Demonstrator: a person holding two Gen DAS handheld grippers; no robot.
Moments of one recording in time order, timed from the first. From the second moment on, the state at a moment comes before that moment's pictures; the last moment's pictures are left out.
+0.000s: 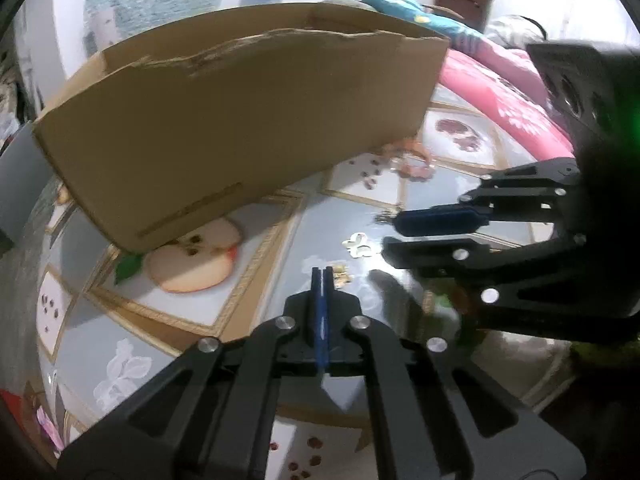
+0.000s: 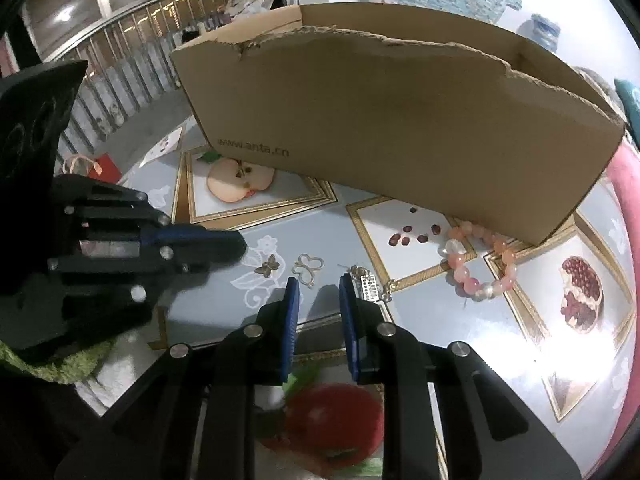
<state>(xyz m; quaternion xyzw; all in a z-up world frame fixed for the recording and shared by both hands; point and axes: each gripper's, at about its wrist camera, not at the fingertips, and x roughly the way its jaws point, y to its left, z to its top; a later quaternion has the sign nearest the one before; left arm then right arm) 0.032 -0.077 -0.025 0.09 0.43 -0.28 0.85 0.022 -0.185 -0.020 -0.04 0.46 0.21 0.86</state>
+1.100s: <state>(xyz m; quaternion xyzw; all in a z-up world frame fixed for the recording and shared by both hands) 0.028 -0.097 -0.032 0.19 0.41 -0.35 0.82 0.025 -0.197 -0.017 -0.01 0.45 0.23 0.86</state>
